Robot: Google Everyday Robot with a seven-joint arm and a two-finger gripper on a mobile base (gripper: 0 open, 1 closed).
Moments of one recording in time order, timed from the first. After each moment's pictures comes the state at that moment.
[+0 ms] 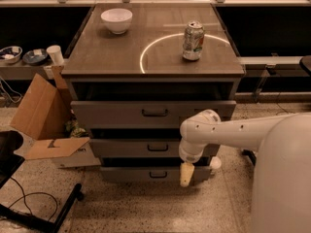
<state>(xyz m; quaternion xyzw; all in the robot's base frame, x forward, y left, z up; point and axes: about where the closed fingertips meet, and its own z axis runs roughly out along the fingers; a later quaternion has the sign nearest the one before) 0.562 -0.128 0.468 -0.65 0.75 0.01 0.06</state>
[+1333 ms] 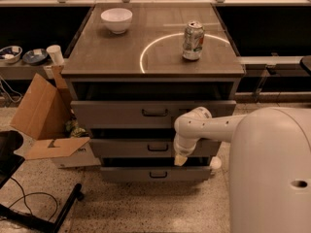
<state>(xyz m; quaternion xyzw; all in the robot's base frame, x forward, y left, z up) 0.615 -0.111 0.431 -0.66 0.74 0.00 0.08</state>
